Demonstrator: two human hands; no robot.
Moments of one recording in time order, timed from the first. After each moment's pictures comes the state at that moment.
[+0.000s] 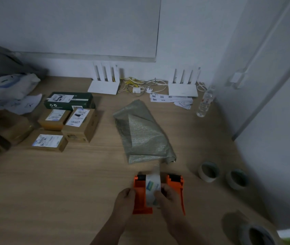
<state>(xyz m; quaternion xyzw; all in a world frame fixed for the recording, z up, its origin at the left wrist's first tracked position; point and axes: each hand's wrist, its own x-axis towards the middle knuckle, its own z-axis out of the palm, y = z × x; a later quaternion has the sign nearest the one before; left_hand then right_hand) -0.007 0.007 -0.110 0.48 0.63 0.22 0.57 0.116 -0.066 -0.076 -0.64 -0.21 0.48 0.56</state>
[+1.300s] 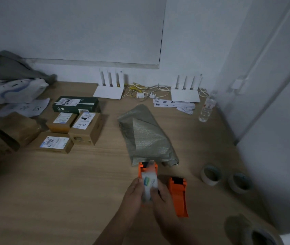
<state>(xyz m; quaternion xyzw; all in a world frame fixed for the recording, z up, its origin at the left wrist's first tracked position) -0.004 -0.001 -0.063 0.48 0.49 0.32 0.66 0.084 -0.057 -0.073 -0.68 -0.28 0.41 0.54</state>
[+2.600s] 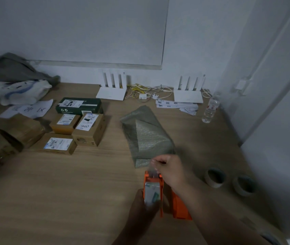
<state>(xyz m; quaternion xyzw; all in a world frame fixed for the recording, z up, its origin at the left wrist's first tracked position) -0.013 -0.023 -0.096 0.59 0.50 0.29 0.56 0.140 0.019 -0.014 -0.70 -0.42 0.35 0.45</state>
